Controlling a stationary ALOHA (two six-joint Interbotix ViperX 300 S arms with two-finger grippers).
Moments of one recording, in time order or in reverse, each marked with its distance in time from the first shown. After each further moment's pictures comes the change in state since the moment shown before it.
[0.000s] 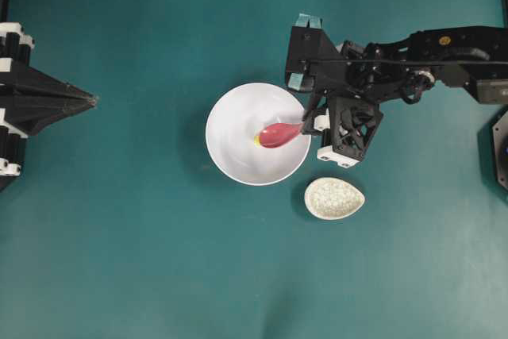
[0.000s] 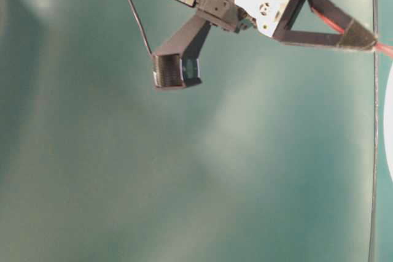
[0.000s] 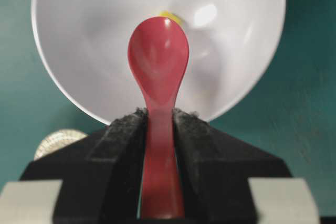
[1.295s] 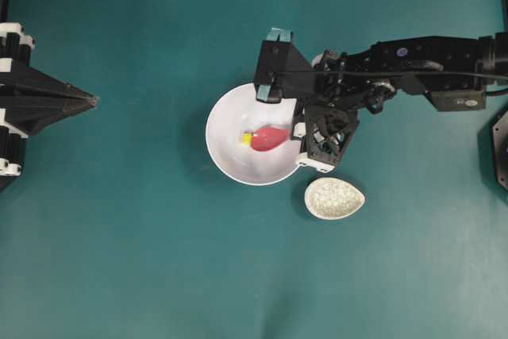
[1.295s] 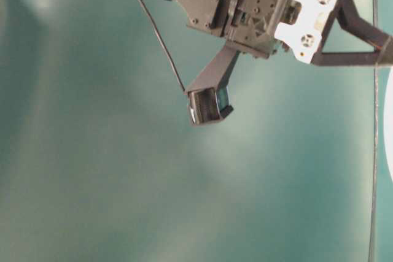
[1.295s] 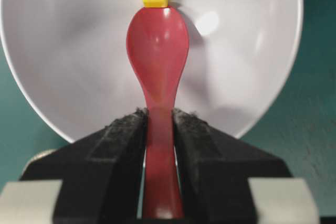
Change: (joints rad) left arm 0.002 0.000 0.000 0.000 0.000 0.003; right arm 0.026 0.140 -0.094 -0.051 0.037 0.064
